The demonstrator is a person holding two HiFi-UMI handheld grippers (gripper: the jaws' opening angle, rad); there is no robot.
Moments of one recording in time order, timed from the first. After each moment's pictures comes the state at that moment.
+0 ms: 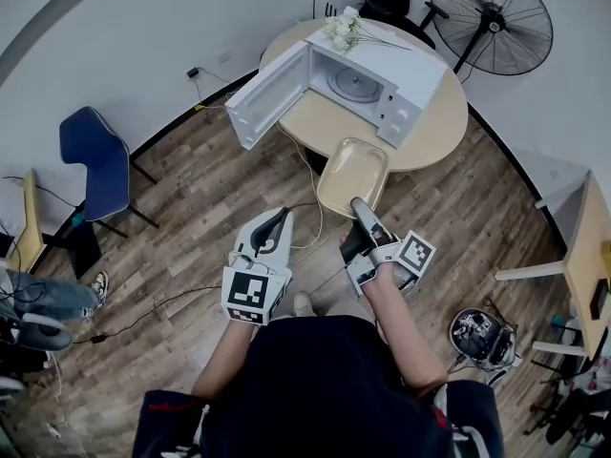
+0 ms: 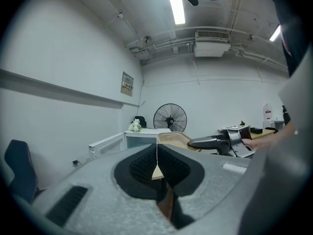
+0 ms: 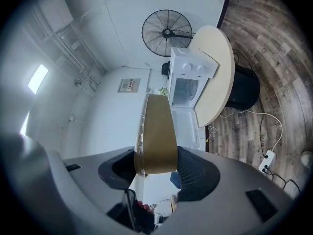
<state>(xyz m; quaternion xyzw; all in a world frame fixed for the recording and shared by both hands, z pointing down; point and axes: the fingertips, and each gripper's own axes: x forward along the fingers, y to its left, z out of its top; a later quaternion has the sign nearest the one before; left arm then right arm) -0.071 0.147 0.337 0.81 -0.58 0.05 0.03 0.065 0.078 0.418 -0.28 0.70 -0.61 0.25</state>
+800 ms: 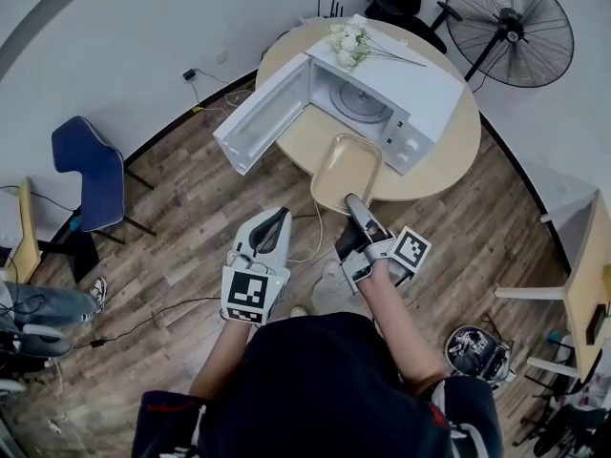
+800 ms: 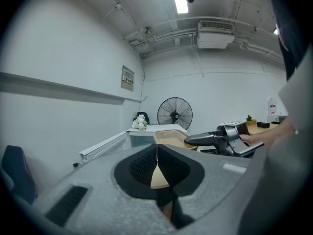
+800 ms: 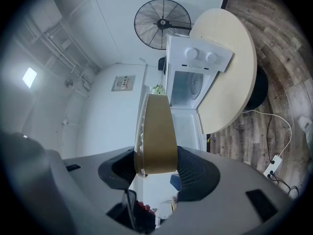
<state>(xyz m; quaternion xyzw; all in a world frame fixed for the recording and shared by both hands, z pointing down) -0.089 0.019 0.359 0.81 -0.58 0.08 0.03 0.034 -0.053 0.435 -0.27 0.69 -0.63 0.23</state>
